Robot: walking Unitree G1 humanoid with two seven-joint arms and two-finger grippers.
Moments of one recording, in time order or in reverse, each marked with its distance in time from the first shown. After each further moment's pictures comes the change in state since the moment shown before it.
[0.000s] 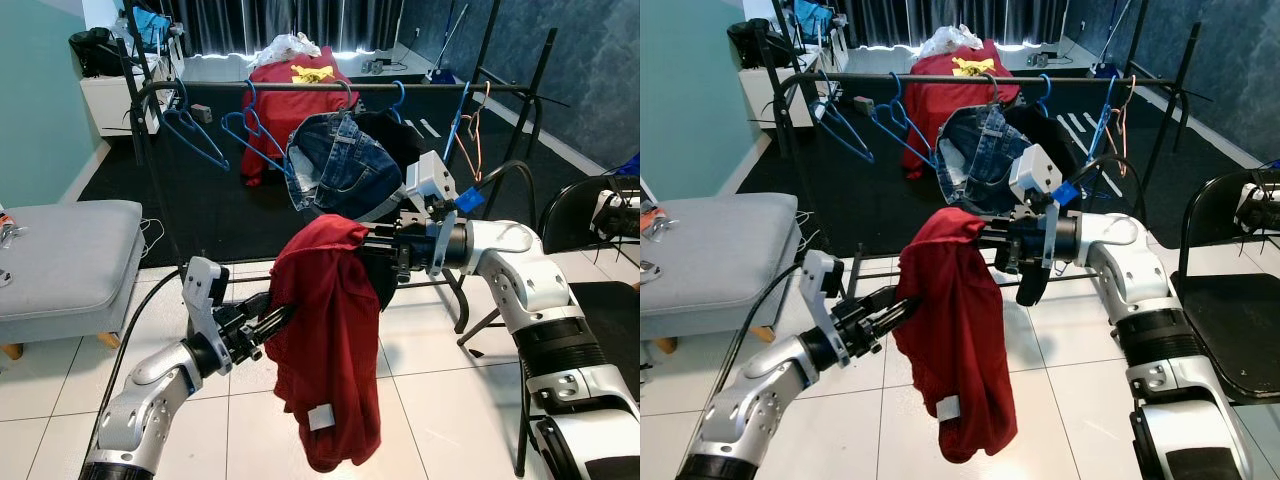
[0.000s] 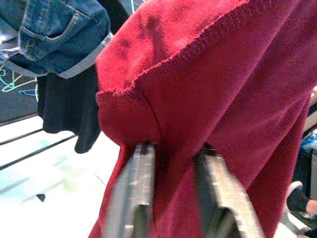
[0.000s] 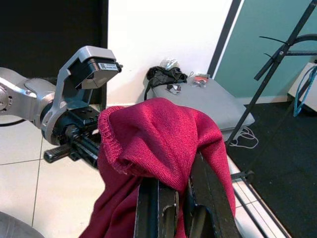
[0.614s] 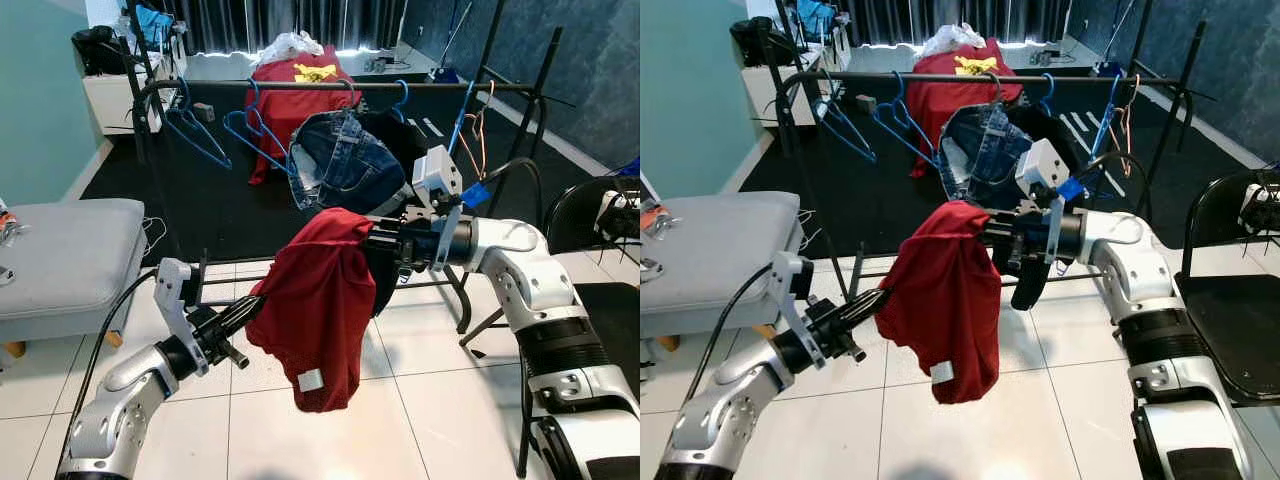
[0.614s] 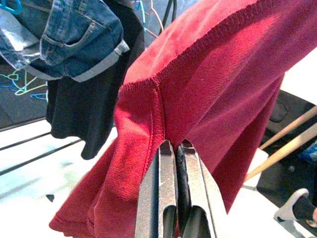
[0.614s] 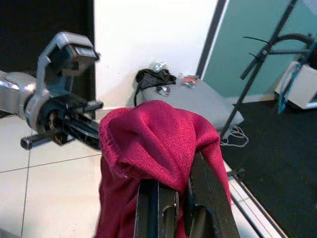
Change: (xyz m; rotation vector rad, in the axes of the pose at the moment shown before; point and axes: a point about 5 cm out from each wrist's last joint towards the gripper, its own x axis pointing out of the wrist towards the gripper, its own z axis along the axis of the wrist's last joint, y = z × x) left arm -0.018 0.014 0.012 0.021 -0.028 0.030; right arm -0.006 -0.003 -0.003 0.009 -0.009 -0.069
